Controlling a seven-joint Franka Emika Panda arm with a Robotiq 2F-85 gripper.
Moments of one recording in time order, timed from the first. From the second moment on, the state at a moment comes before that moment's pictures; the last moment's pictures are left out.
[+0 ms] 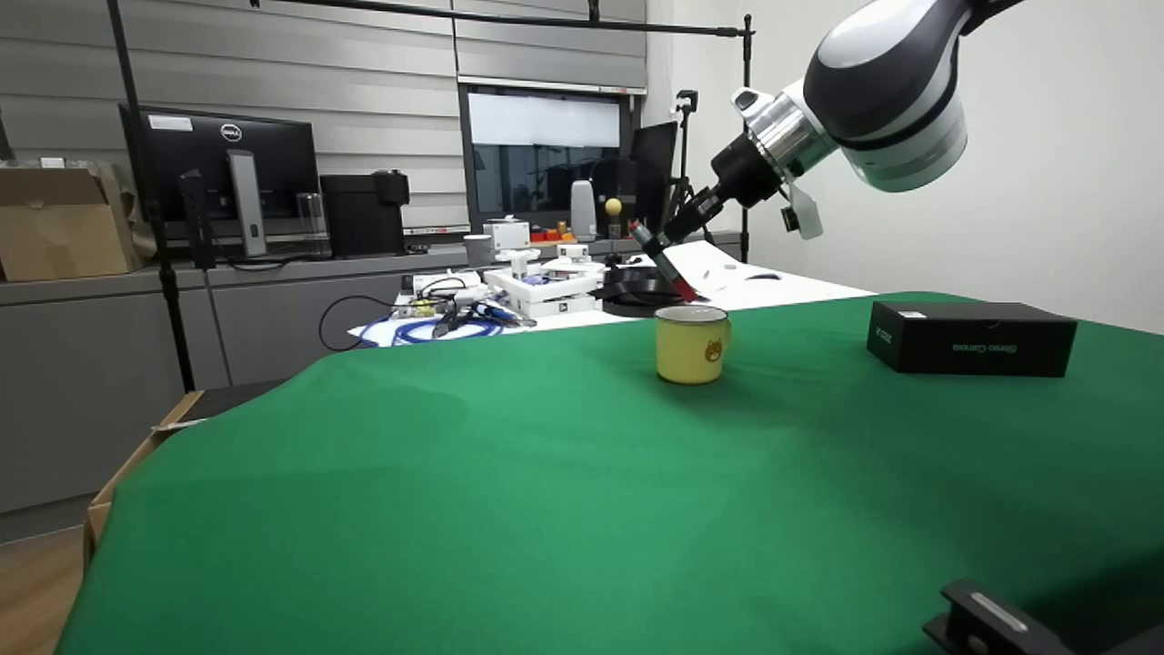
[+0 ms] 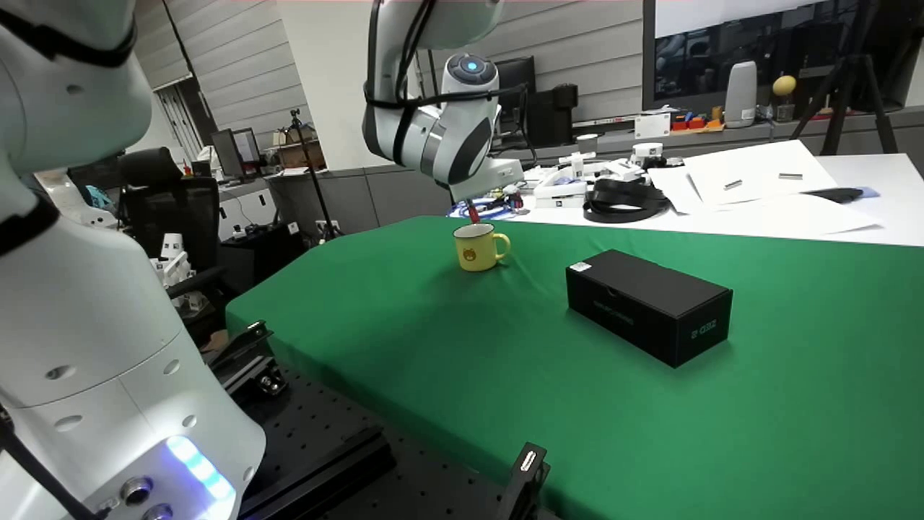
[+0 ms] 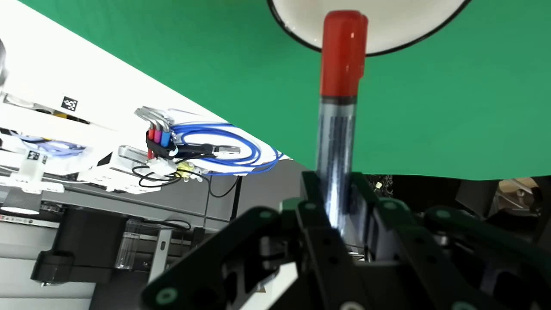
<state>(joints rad) -0.96 0.97 0.97 -2.23 -0.54 3.32 -0.81</state>
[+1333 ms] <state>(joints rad) -0.99 1.04 1.00 -2.16 -0.56 3.20 -0.76</state>
